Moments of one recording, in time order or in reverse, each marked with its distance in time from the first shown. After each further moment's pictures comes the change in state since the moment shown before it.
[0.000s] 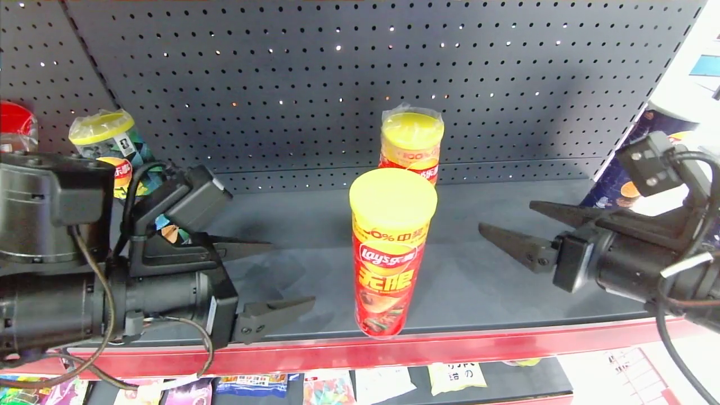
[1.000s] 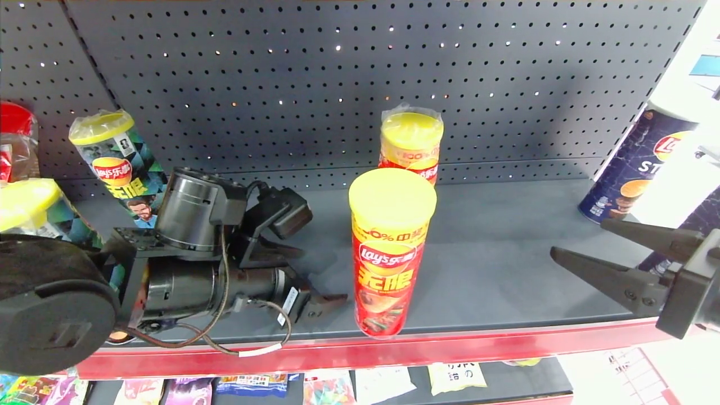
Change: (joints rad) left arm -0.075 0.259 -0.112 0.000 0.197 0.041; right arm -0.024 -0.253 0.023 0.238 -0.006 0.006
